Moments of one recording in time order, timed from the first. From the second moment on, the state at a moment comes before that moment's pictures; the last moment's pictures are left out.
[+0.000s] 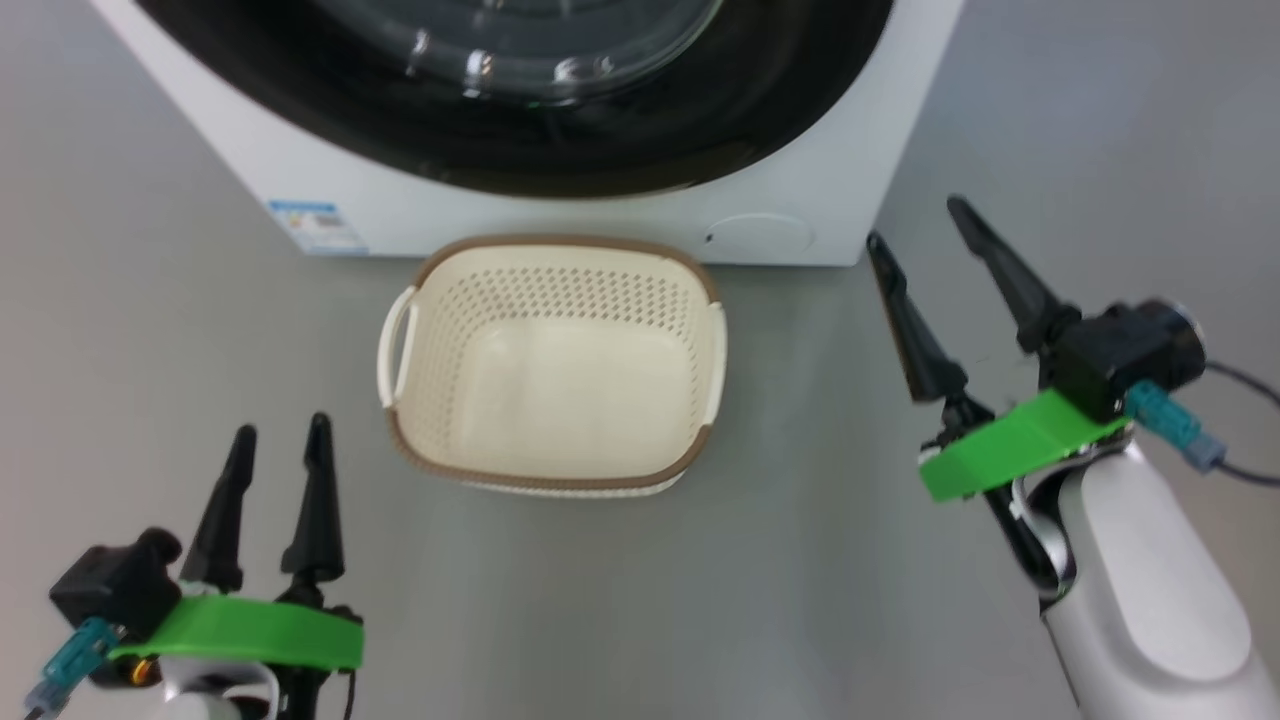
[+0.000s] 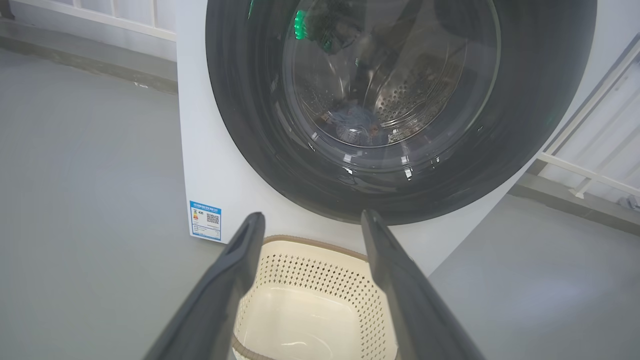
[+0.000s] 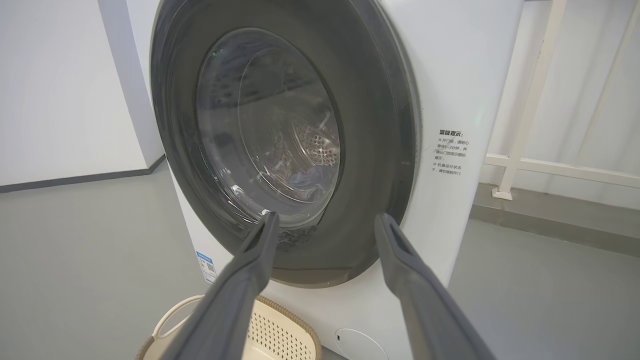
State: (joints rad) left arm -0.17 0.10 -0.09 0.14 -0.51 -0.13 -0.26; right arm -0.50 -0.18 0.18 0.24 0.17 0.14 -0.26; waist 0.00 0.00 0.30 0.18
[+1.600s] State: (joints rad) left arm -0.02 0.11 0.03 0.29 -0.36 -0.13 -0.26; right arm -0.06 -0.10 -0.04 0.21 0.17 0.14 -0.26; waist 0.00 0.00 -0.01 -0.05
